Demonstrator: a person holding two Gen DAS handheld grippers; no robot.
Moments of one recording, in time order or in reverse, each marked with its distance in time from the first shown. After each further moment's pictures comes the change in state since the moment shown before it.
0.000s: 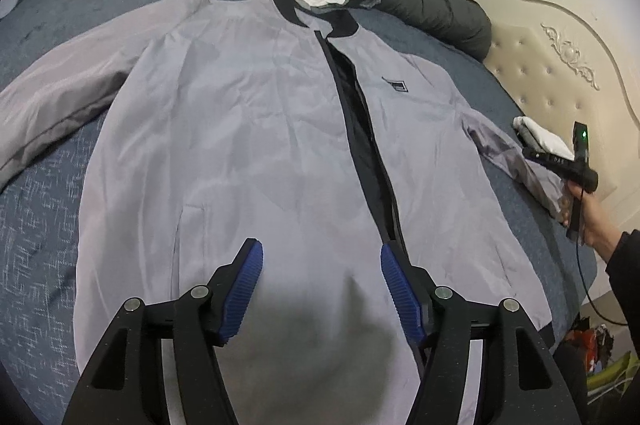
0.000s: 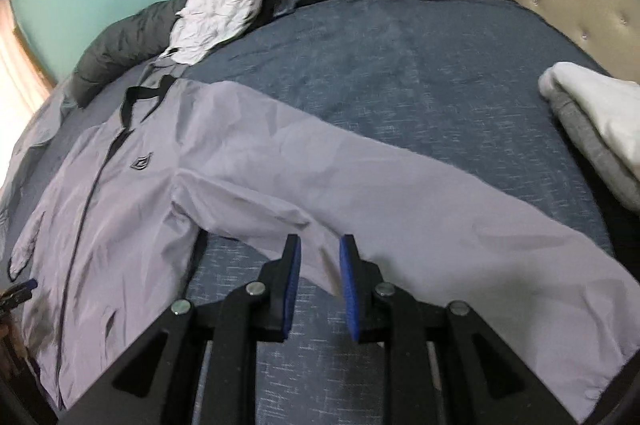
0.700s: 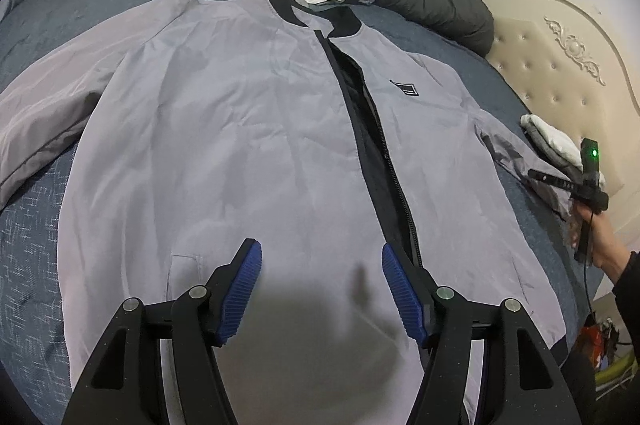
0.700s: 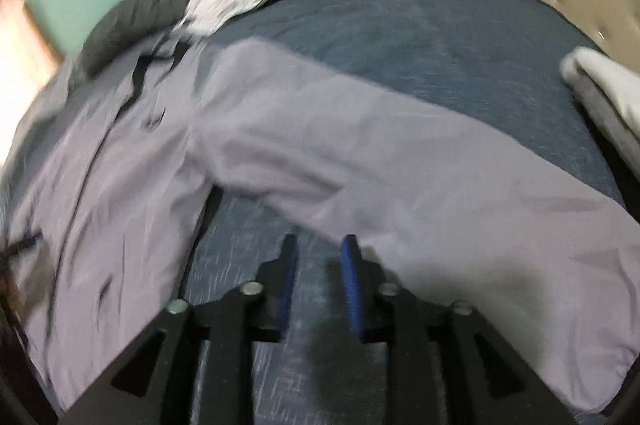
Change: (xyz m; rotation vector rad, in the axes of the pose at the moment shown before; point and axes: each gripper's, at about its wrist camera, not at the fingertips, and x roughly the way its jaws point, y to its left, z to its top) left arm 0.029 0.004 0.020 0.034 0.013 0.002; right arm 0.023 0.031 -0.028 -0.088 0.075 -0.014
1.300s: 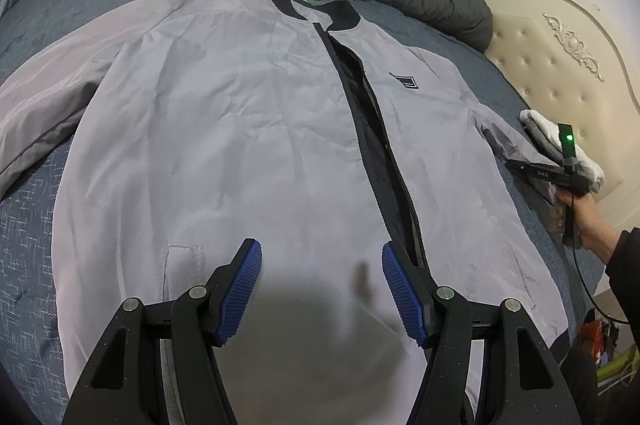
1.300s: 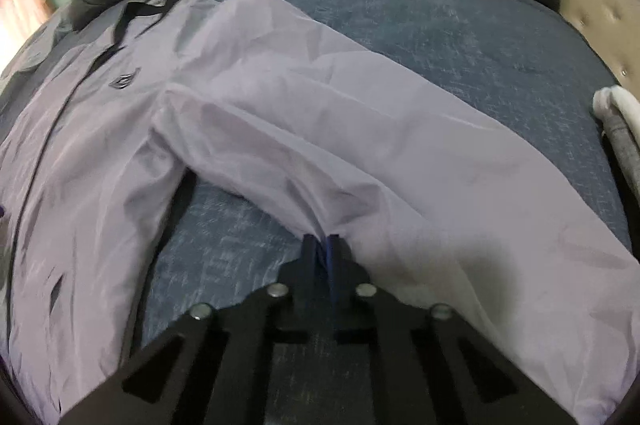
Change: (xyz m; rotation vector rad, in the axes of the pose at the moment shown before) left arm 0.003 0.002 -0.005 -0.003 0.014 -0.007; right arm 0.048 0.015 0.018 -0.101 0.076 -0.072
